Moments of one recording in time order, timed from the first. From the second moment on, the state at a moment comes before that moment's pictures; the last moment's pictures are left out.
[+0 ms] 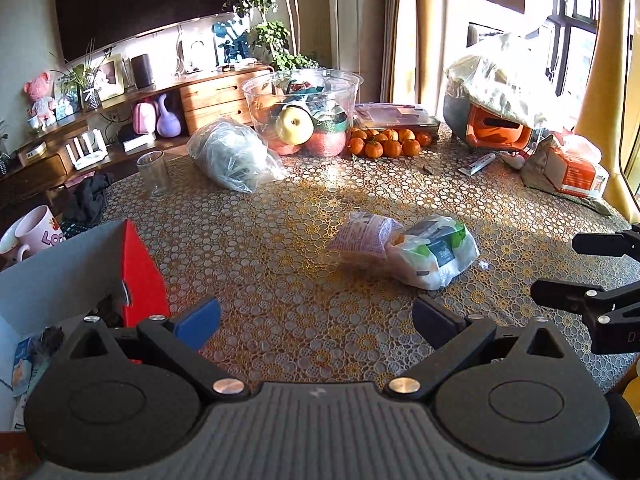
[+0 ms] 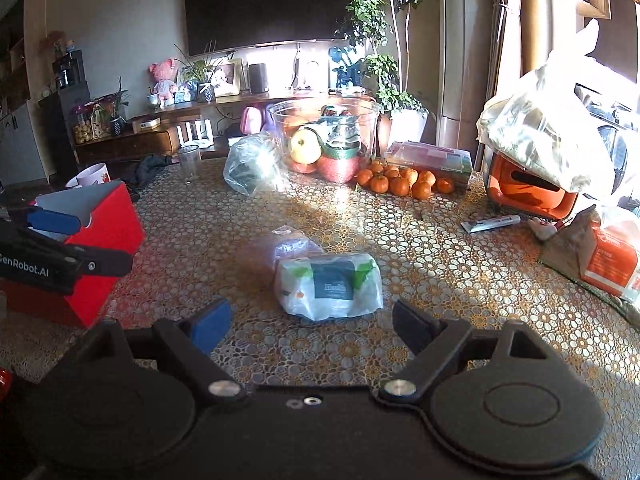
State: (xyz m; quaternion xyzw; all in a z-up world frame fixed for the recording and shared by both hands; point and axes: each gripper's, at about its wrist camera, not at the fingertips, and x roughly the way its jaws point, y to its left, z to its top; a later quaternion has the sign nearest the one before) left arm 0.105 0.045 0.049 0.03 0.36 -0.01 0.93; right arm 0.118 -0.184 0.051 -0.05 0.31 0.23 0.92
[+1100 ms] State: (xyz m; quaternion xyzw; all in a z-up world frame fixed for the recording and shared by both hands) left arm 0.261 0.006 -0.013 0.07 0.39 -0.06 0.92; right arm 0.224 -0.201 -0.013 -0.01 0.37 0.22 0.90
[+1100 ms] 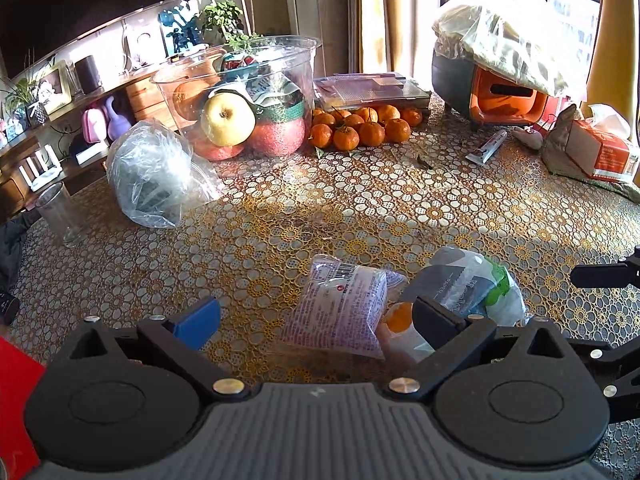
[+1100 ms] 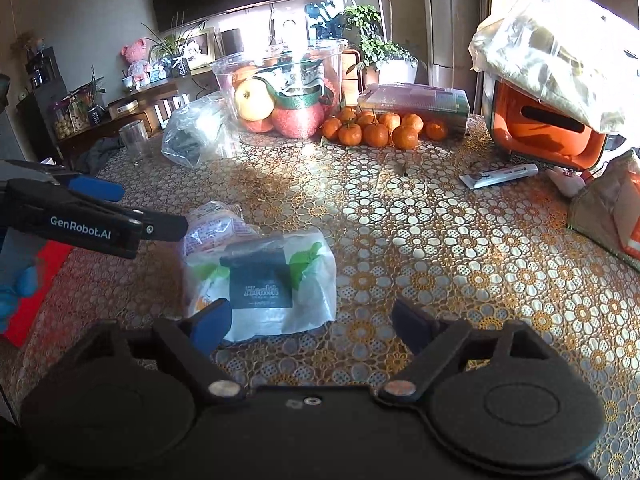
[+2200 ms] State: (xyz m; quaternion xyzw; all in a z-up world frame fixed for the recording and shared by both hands) left arm 0.294 0.000 -0.059 0.06 0.41 -0.08 0.91; right arm 0.255 -0.189 -0.042 0.03 0.38 0.23 0.90
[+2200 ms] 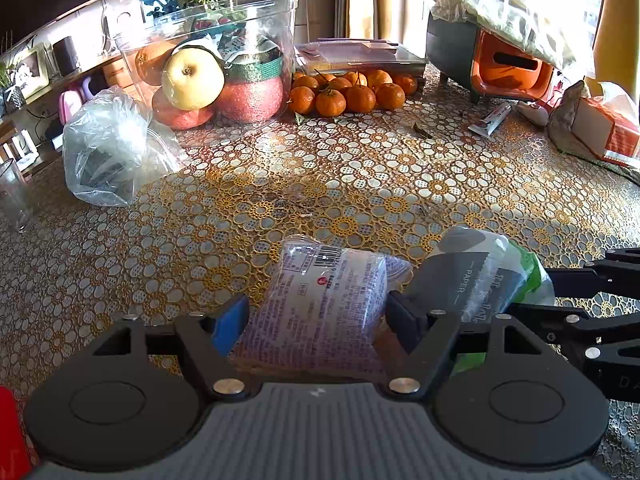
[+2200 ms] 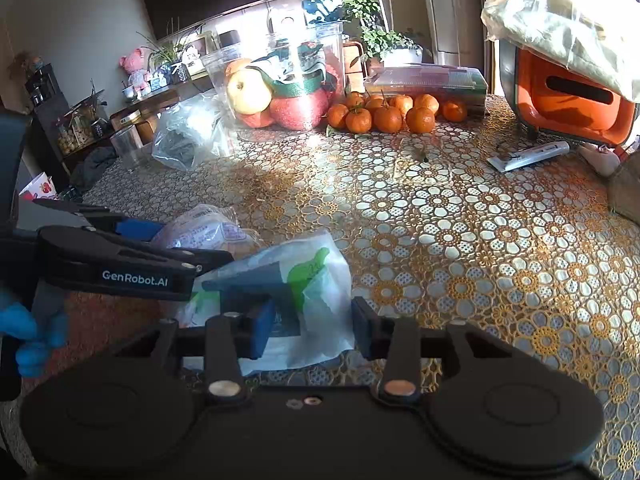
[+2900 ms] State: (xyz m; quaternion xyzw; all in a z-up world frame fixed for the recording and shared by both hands) left arm 0.265 0.012 -0.026 0.03 0.40 -0.06 0.91; right arm 0.229 -0.209 -0.017 0.03 0.37 0.20 0.91
